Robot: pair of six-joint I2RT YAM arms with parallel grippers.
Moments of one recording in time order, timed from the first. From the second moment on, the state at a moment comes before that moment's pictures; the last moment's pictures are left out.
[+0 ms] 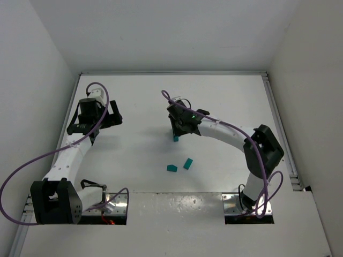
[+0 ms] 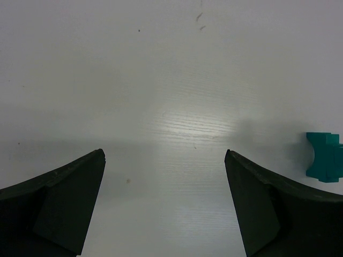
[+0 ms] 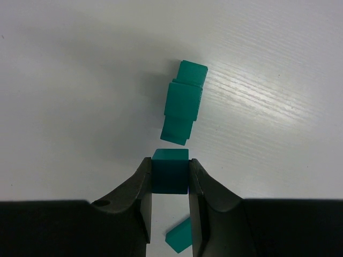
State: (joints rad) left arm 0.03 1.13 0.83 -0.30 0.06 -0.23; right arm 0.79 1.77 1.26 -0.47 0.22 0.42
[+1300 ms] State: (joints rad) left arm 0.03 1.16 0.83 -0.30 0.07 -0.23; right arm 0.72 1.84 1.31 -0.47 0.09 0.41
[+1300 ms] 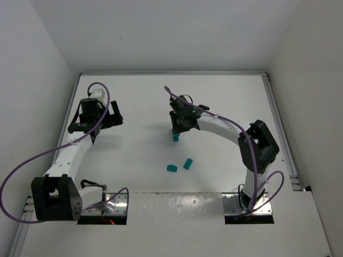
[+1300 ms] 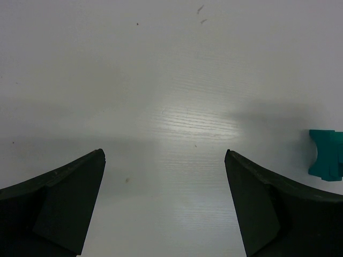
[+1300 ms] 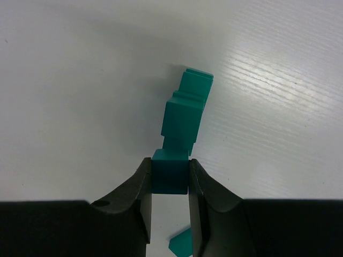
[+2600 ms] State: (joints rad) left arm 0.03 1.18 0.83 -0.30 0.09 -0.23; right arm 0.71 1.88 1.33 -0.47 0.10 0.44
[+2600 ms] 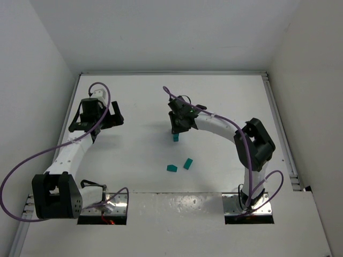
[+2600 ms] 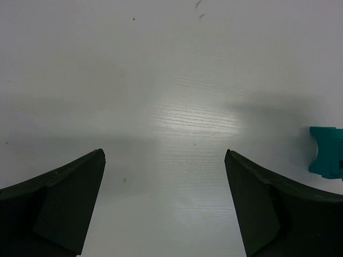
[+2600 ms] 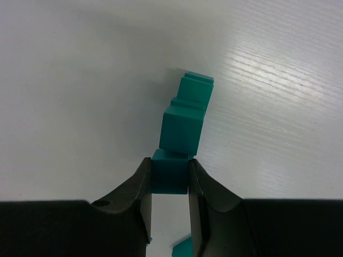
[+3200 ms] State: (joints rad) left arm 0.03 1.20 0.83 -0.30 0.09 -0.23; right arm 0.71 1.88 1.33 -0.47 0.10 0.44
